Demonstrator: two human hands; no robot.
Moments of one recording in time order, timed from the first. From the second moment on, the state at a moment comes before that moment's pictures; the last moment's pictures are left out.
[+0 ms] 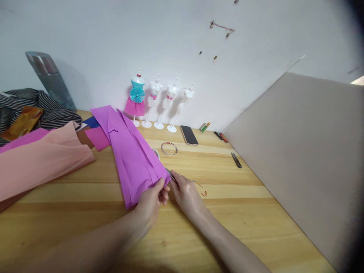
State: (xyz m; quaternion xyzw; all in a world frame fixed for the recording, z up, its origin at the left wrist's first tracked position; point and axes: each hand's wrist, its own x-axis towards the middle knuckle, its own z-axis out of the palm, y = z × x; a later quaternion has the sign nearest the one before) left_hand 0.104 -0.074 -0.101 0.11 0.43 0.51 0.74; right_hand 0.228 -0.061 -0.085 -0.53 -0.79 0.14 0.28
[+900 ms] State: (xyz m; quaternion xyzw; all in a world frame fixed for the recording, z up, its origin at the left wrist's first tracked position) left_hand 0.104 -0.074 -0.100 0.11 0.42 0.51 0.74; right_hand 0.229 -0.054 -0.084 -0.54 -0.79 0.14 0.25
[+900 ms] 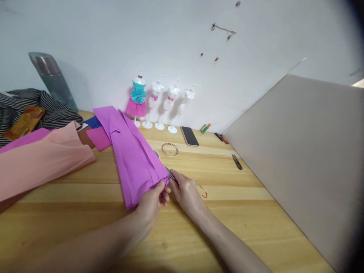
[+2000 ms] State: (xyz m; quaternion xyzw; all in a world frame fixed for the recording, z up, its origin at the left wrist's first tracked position) left_hand 0.104 -0.077 -0.093 0.11 0.43 0.51 0.74; right_hand 0.227 -0.048 -0.083 -0.55 -0.79 0.16 0.22
